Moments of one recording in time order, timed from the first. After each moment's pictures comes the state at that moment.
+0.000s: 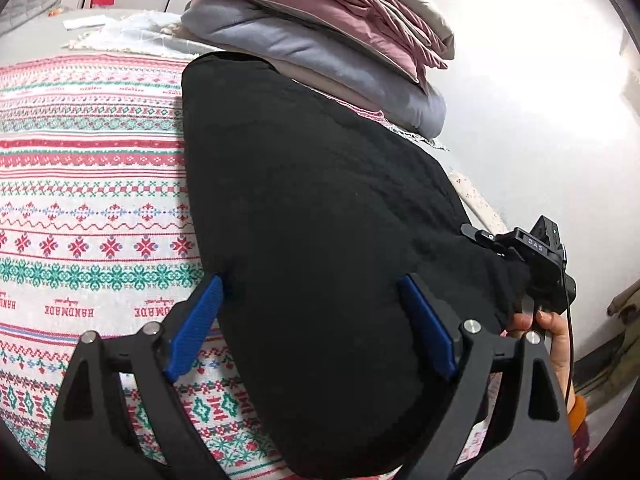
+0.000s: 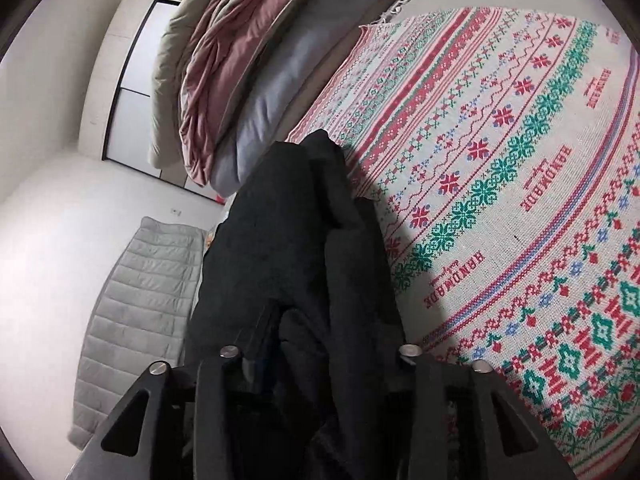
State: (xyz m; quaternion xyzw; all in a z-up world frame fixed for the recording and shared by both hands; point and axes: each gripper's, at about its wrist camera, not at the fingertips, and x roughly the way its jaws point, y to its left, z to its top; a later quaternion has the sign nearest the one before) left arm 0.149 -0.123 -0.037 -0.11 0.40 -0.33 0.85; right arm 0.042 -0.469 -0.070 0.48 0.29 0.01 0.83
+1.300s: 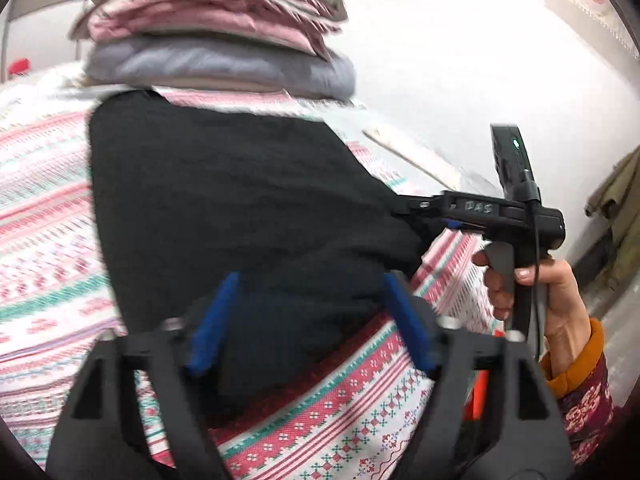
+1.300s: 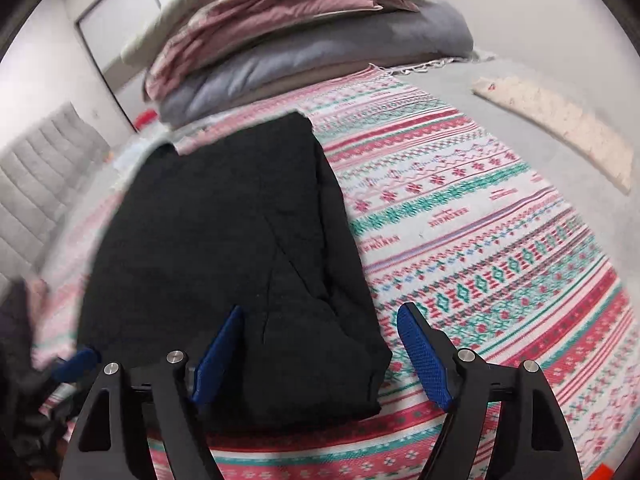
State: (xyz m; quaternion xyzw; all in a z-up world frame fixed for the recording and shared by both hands) left arm 0.069 -0.159 0.002 0.01 0.34 -0.44 0.84; right arm -0.010 -0.395 -0.002 0.22 0.39 -0.14 0.89
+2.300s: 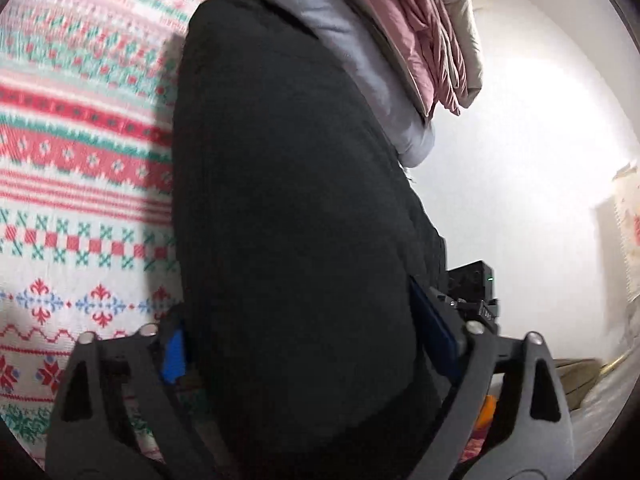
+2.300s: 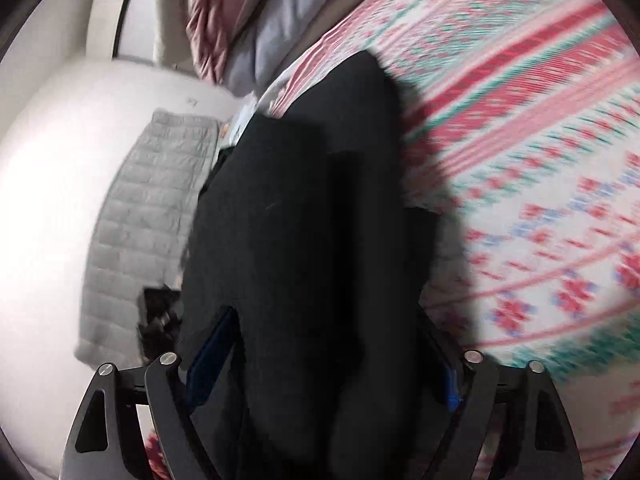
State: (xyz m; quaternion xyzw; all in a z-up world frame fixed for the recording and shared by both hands) left arm 0.272 -0.123 -0.074 -0.28 0.47 -0.39 0.74; right arm 0.160 -0.474 -0.071 0.40 0.45 0.16 0.78
